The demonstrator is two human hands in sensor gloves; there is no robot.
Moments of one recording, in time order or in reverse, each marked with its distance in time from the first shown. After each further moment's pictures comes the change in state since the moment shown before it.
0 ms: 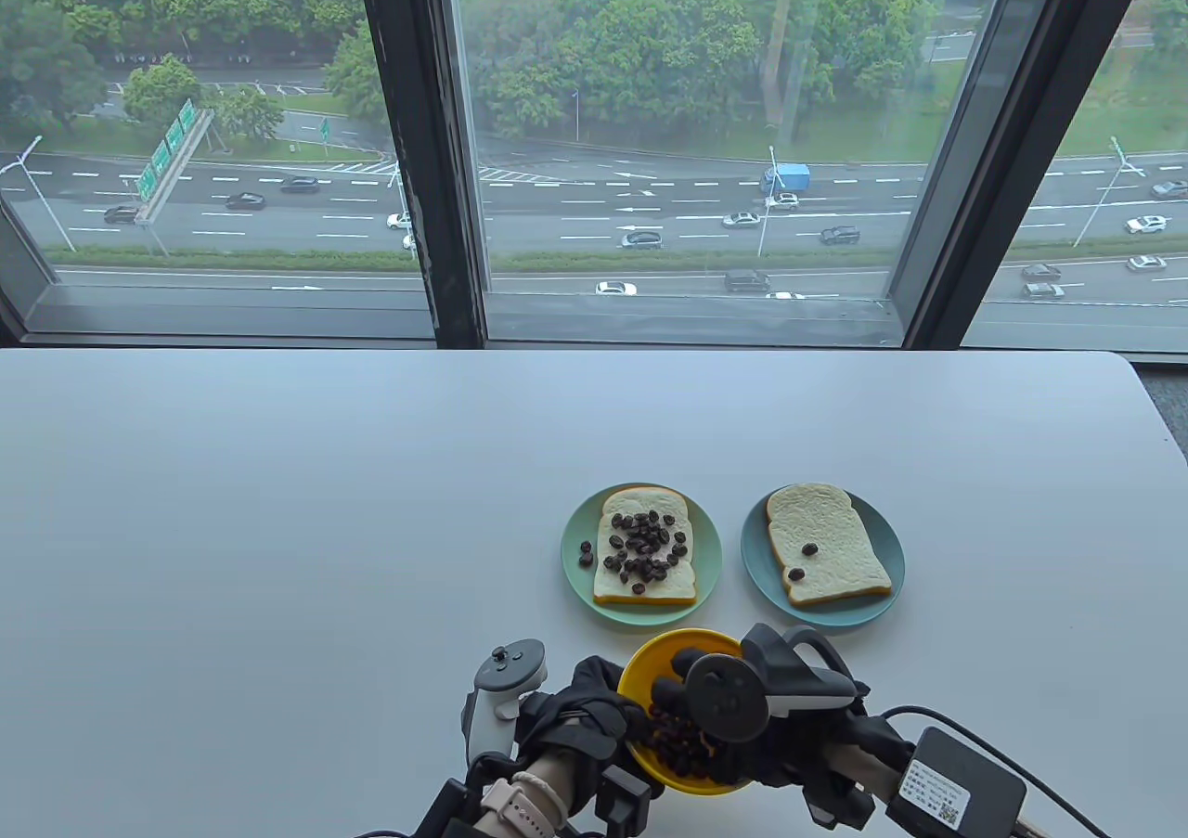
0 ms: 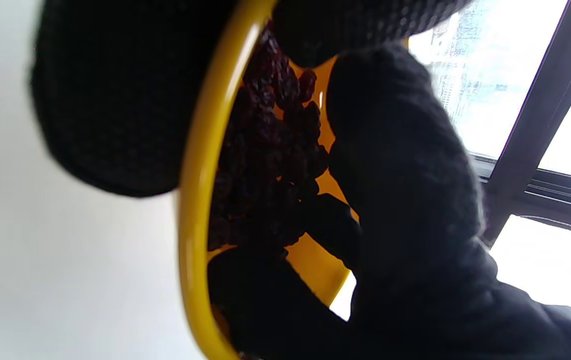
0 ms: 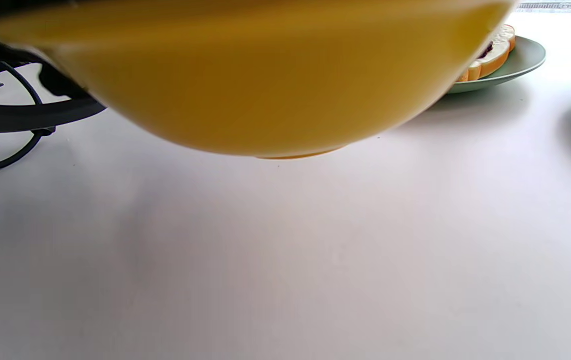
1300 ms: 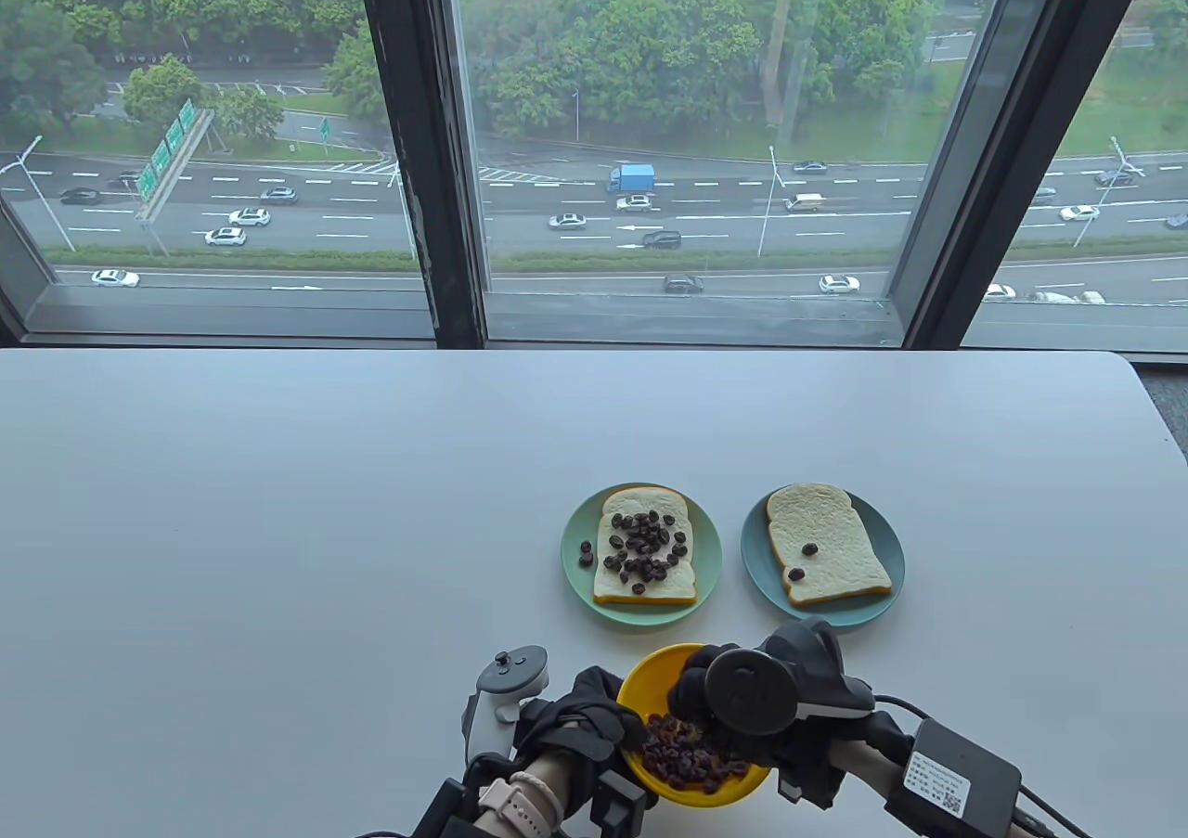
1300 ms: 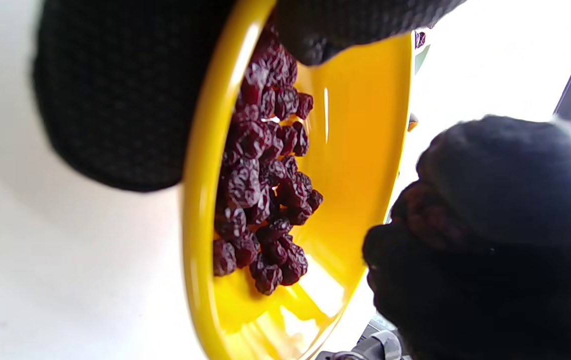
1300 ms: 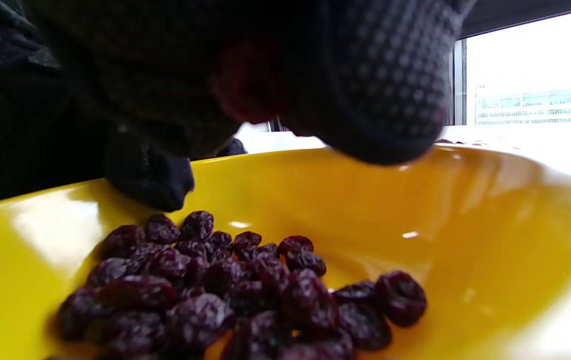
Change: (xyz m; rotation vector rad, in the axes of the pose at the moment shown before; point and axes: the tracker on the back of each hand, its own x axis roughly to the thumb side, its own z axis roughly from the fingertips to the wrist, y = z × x) left_hand -0.013 0.003 -0.010 -0.033 0.071 -0.040; right_hand -0.013 -0.028 0.016 -0.380 -0.010 -0.085
